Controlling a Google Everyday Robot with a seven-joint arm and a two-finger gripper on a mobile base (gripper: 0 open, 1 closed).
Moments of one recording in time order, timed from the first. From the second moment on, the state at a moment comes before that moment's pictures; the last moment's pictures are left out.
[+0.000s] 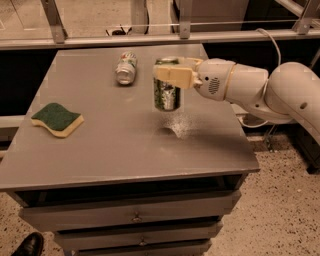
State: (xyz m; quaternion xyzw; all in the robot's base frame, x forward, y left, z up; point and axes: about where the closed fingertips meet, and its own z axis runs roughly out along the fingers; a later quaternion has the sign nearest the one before) arm 0.596 -0.038 0.961 -0.29 0.65 0.41 0.56
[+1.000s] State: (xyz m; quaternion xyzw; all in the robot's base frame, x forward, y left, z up) arm 0.565 -0.041 0.952 -0.34 0.57 0.40 0.63
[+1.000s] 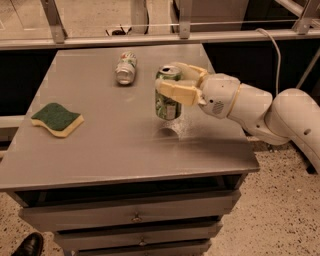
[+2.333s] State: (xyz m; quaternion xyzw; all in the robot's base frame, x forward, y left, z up) arm 0.549 -0.034 0.908 -0.37 0.56 0.40 0.63
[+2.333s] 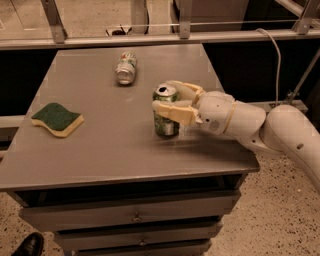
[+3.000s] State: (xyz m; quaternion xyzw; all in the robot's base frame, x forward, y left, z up) arm 0.537 -0.040 0.903 -0.40 0.55 0.38 0.62
